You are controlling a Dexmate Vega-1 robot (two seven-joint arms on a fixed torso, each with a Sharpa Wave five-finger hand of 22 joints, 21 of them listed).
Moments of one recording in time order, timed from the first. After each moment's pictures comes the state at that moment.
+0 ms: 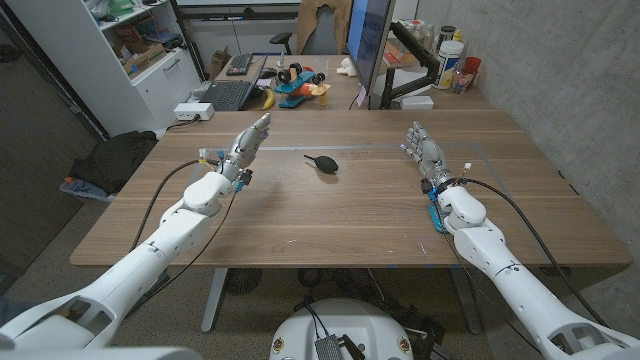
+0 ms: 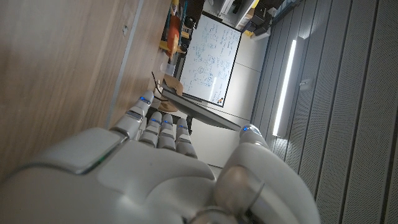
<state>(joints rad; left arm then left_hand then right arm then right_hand) 0.85 0.64 0.39 -1.43 -0.51 -0.26 0.00 0.23 0.00 0.40 -0.02 0.21 -0.05 0.09 0.19 0.17 -0.09 0.07 0.21 0.19 -0.12 0.09 0.19 0.18 -0.15 0.06 0.25 0.17 -0.95 -0.38 -0.25 -1.40 0.48 0.27 0.01 0.27 0.00 0.23 0.00 0.20 0.12 0.09 0.21 0.18 0.08 0.13 0.21 0.19 0.03 0.06 0.20 0.24 0.27 0.02 0.21 0.17</state>
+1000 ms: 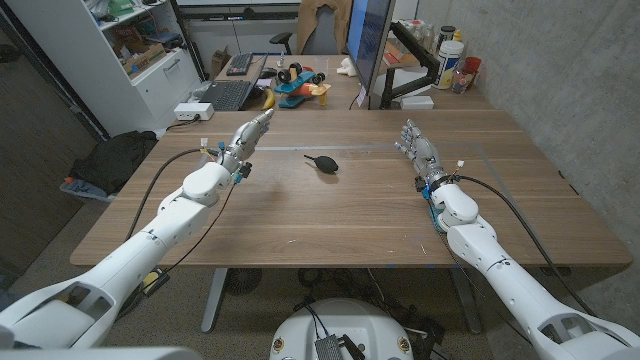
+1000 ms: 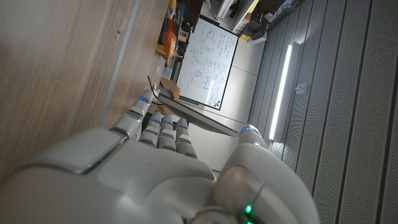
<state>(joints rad) 0.77 0.65 0.42 -1.40 -0.45 -0.22 -0.01 0.24 0.01 0.40 -0.04 0.20 -0.04 0.09 0.19 0.17 -0.08 0.07 0.21 0.19 -0.11 0.09 0.19 0.18 -0.14 0.06 0.24 0.17 -0.90 -0.37 -0.29 -1.34 0.46 0.30 0.01 0.27 0.01 0.23 0.00 0.20 0.12 0.09 0.21 0.18 0.08 0.13 0.20 0.19 0.03 0.06 0.20 0.24 0.28 0.03 0.20 0.17</state>
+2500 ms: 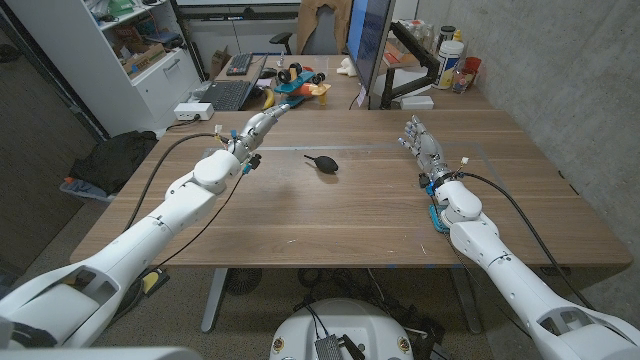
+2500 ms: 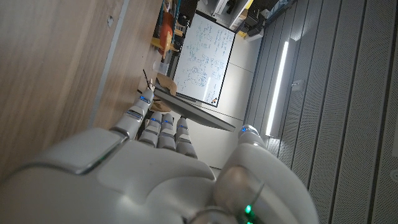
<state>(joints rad) 0.70 0.66 0.48 -1.45 -0.33 -0.14 0.03 0.28 0.02 0.41 -0.06 0.19 -0.02 0.08 0.19 0.17 -0.06 0.06 0.21 0.19 -0.10 0.09 0.19 0.18 -0.14 0.07 0.22 0.17 -0.87 -0.37 -0.27 -1.30 0.48 0.34 0.04 0.26 0.01 0.22 -0.01 0.20 0.12 0.09 0.21 0.18 0.09 0.13 0.20 0.19 0.03 0.06 0.21 0.23 0.28 0.03 0.20 0.17</state>
